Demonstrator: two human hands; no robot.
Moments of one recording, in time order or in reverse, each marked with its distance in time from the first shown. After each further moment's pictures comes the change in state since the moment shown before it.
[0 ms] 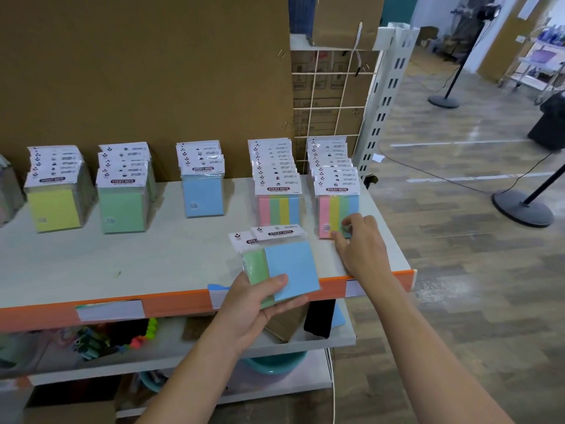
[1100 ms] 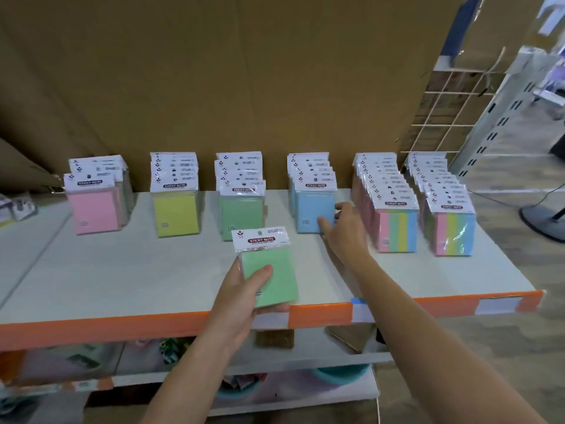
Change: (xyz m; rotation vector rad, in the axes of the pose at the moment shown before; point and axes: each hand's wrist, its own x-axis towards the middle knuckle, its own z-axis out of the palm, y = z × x) left_hand -0.052 0.139 -0.183 0.197 0.234 0.130; right_hand 0.016 -0.210 0.150 0.163 -0.096 0.128
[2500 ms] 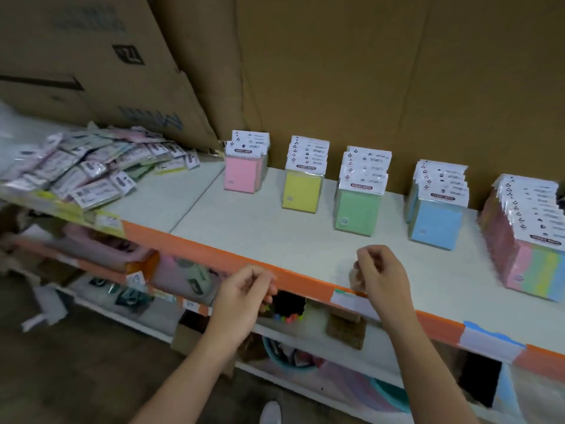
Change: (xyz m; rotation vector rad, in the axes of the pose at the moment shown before) left_hand -0.108 0.020 -0.127 0.404 0.434 0.257; right_hand -0.147 -0.070 0.056 0.556 -0.283 -0.109
